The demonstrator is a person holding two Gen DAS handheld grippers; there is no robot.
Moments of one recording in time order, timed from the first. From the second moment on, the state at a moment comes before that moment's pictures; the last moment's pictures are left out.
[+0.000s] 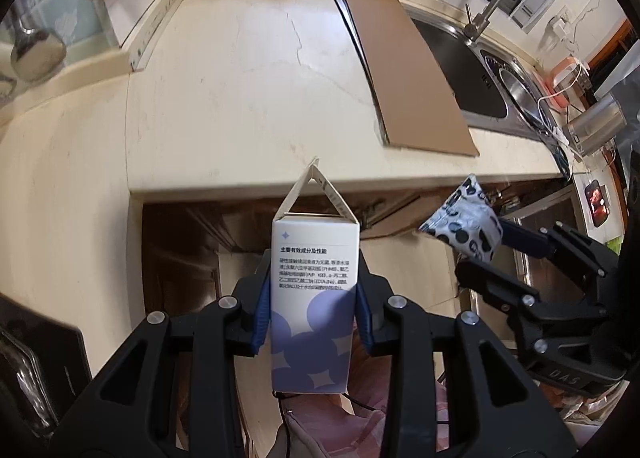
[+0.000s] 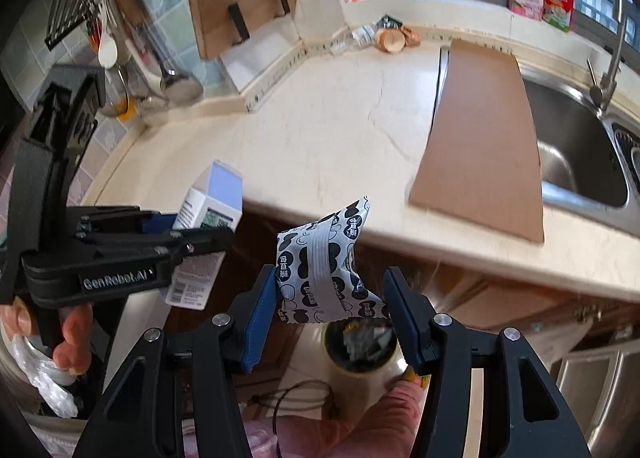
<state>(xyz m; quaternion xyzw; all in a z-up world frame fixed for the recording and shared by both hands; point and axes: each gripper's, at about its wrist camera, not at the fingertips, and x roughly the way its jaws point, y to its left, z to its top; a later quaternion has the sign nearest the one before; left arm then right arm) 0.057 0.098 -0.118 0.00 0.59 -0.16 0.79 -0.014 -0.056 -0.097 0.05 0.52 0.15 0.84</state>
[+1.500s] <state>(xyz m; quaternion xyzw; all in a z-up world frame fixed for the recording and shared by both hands) 0.022 0.105 -0.588 -0.02 0.71 -0.05 0.71 -0.045 -0.055 -0.609 0.07 0.70 0.09 0.71</state>
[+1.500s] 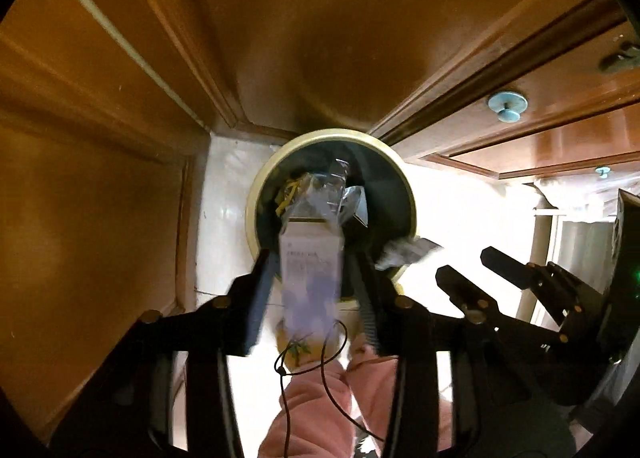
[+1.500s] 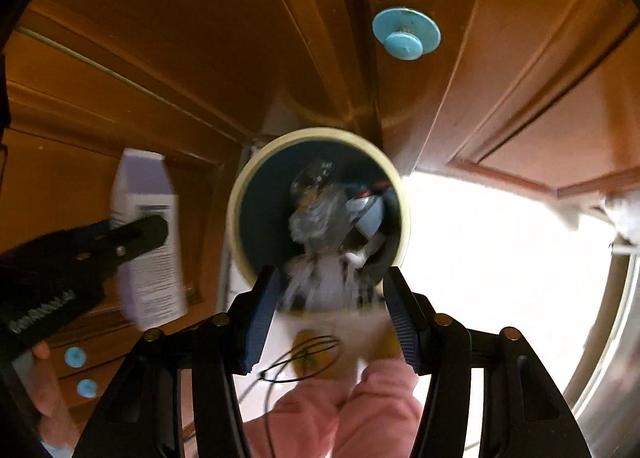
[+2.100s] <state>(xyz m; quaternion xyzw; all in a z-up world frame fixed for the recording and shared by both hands) 0.033 0.075 -0.532 0.01 0.70 -0.07 0.71 -0.054 -0.053 -0.570 0.06 0.69 0.12 0.71</state>
